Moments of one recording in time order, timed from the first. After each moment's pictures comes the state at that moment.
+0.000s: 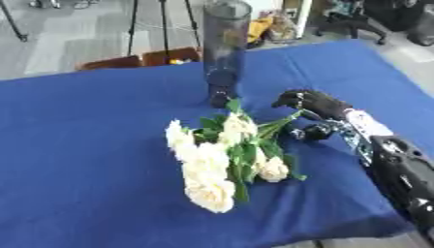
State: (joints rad) left arm -0.28 0.30 0.07 -1.81 -0.04 0.08 0.19; right arm -0.58 -0.55 0.04 -0.95 1.11 -0.66 -0.09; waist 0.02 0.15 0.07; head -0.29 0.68
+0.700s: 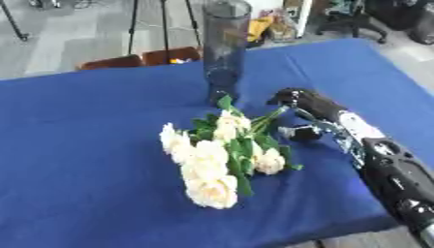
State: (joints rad) left arm -0.28 0.30 0.07 -1.81 -0.04 0.08 0.19; right arm -0.59 -0.52 0.05 -0.94 1.11 -0.64 -0.19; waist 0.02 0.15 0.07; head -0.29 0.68
